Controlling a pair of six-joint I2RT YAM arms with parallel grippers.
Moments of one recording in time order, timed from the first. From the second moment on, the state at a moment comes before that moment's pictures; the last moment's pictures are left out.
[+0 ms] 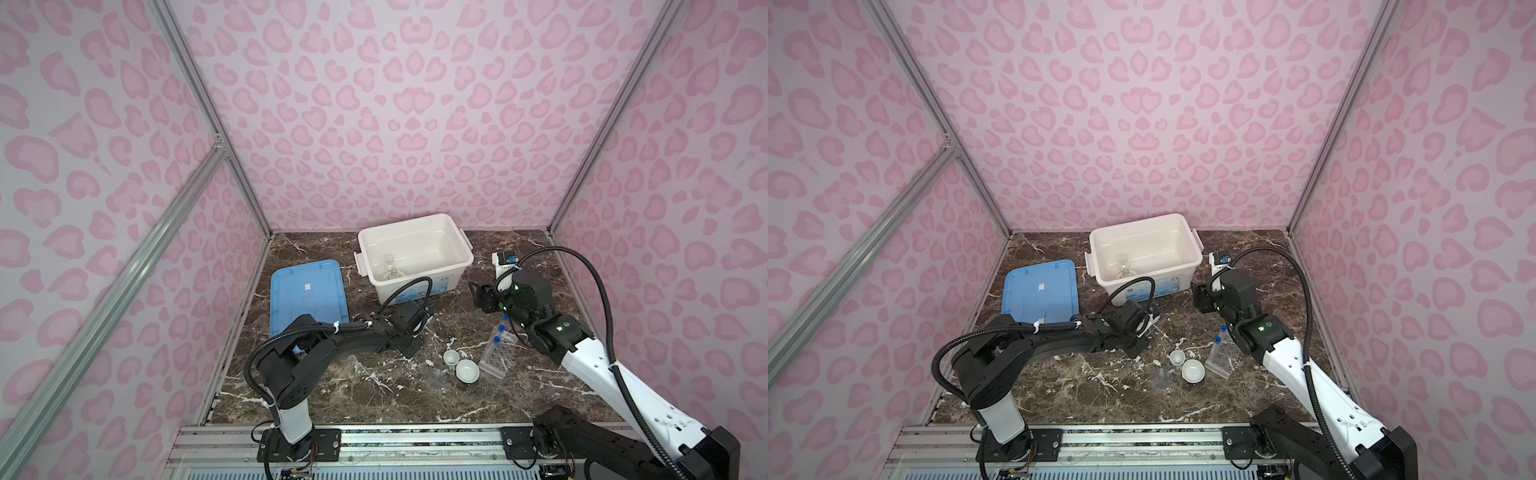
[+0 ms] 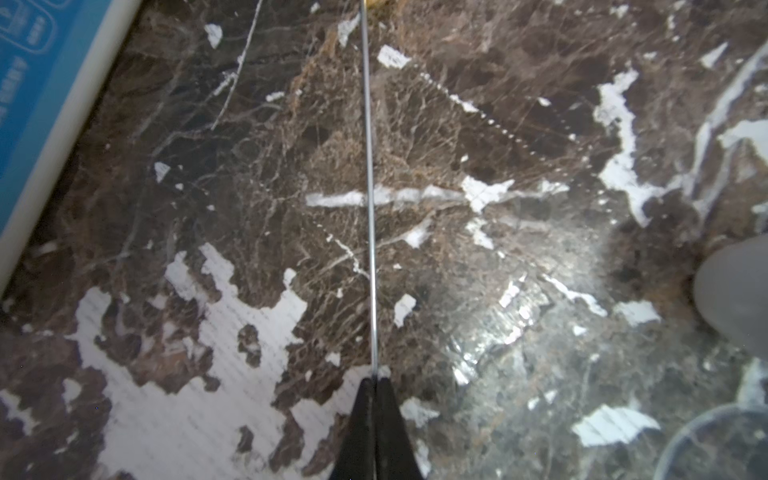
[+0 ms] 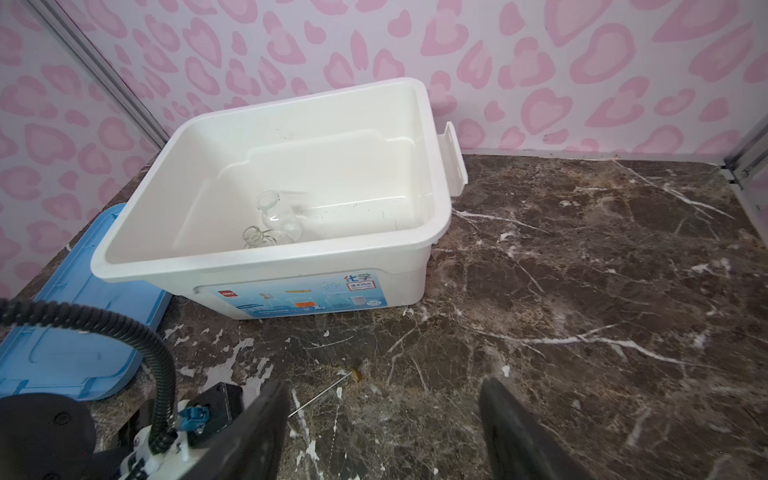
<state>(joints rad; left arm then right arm) -0.86 1.79 0.97 -0.29 -0.04 0.00 0.45 1.02 0.85 -0.30 0.12 0.24</state>
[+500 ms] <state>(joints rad) -0.87 1.69 0.98 -0.36 0.00 0.01 0.44 1.02 0.84 -0.30 0.12 0.24</state>
